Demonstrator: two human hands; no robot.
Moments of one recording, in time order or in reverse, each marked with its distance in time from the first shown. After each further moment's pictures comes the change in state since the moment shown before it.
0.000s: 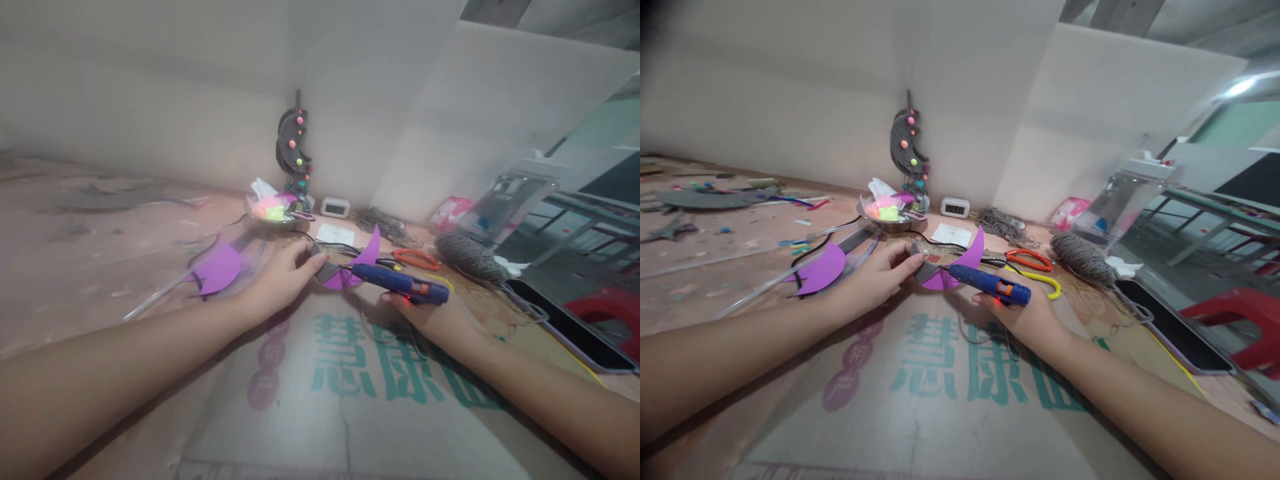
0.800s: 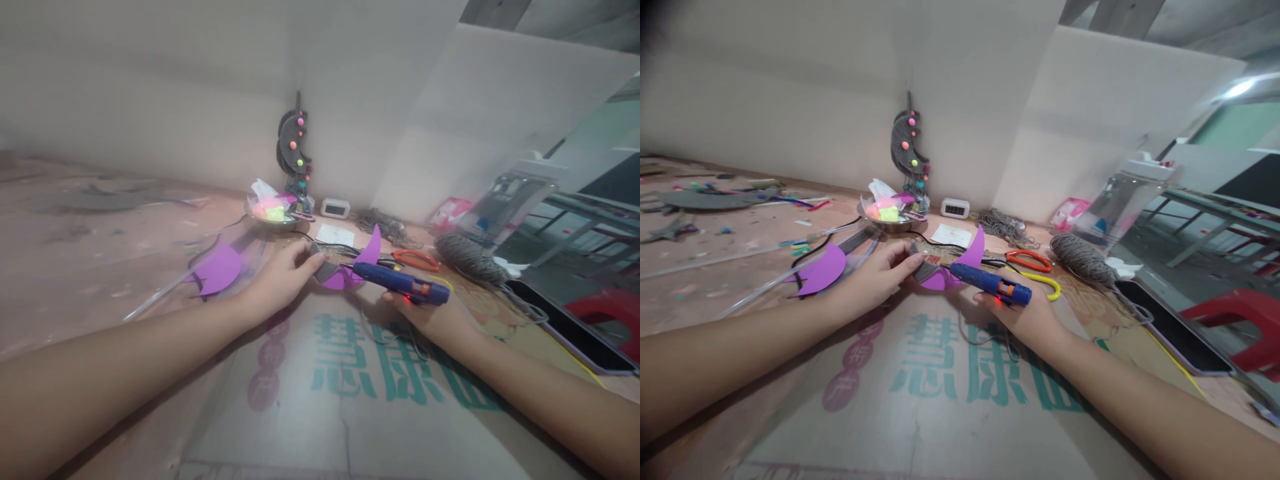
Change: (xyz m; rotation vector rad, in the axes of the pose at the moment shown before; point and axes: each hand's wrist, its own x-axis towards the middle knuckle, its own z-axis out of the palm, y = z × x) left_hand -0.001 0.001 0.000 -0.011 0.013 -0.020; right_hand 0.000 0.003 -0.001 0.024 -0.021 -0.013
